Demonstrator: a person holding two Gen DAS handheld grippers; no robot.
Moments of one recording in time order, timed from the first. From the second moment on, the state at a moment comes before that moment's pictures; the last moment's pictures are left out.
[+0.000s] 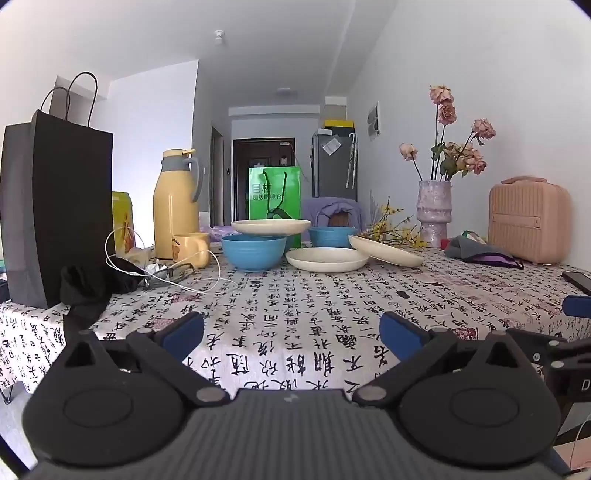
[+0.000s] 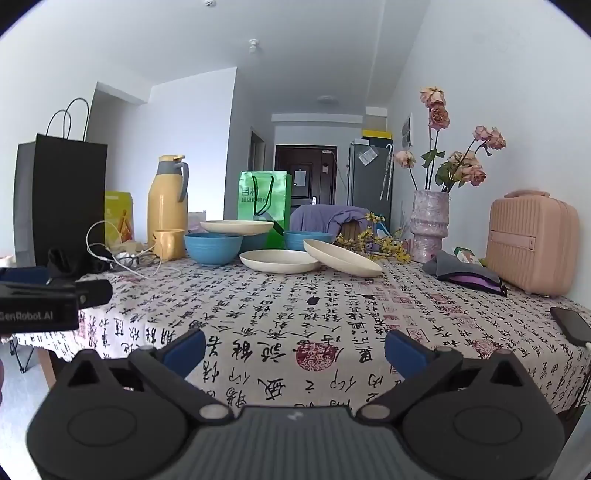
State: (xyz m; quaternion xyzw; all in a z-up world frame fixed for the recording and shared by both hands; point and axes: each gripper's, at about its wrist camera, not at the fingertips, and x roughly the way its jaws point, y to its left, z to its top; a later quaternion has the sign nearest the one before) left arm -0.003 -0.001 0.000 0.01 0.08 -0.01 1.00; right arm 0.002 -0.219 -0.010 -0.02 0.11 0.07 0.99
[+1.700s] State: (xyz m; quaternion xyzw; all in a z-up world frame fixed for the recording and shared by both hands) left arm -0.003 -0.007 0.000 0.04 0.08 -0.02 1.00; right arm 0.006 -0.217 -0.017 -0.01 0.14 0.08 0.99
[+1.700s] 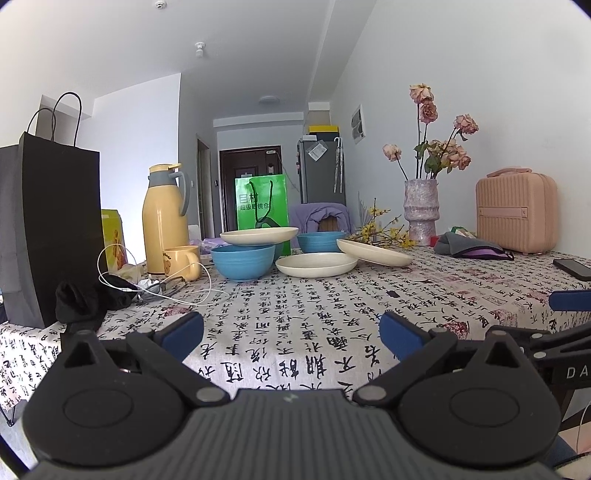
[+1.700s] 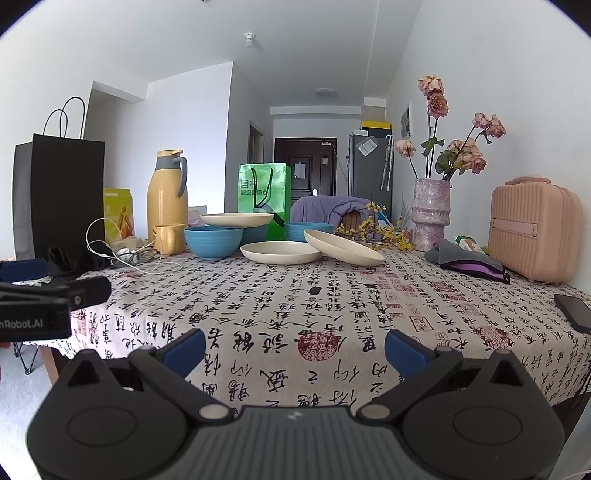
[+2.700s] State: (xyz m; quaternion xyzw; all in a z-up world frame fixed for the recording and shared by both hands) left arm -0.003 -0.007 -0.001 0.04 0.08 -0.02 1.00; right arm 0.007 -0.220 -0.019 0.00 0.14 0.08 0.99
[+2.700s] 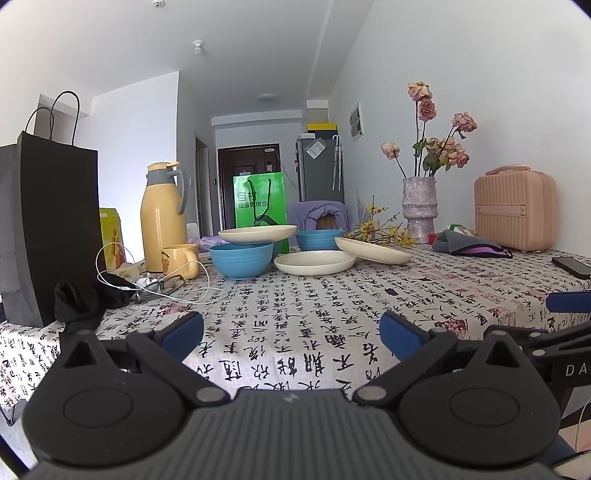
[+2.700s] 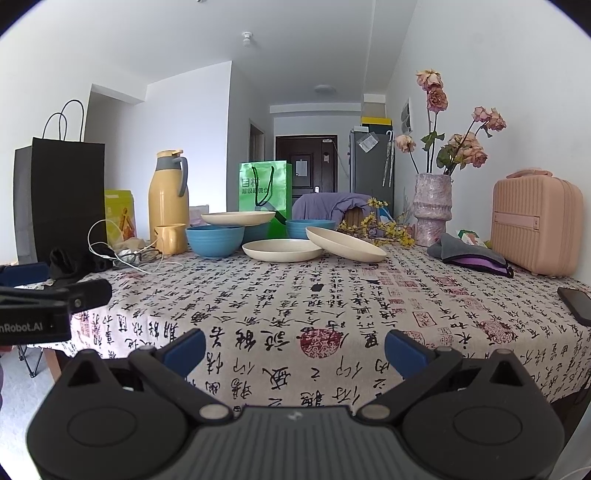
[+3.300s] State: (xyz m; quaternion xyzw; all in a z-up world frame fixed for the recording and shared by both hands) left arm 0.007 -0.014 -0.003 0.05 0.10 -0.03 0.99; right arm 0.012 -0.225 -0.016 0.01 0.14 0.09 0.99
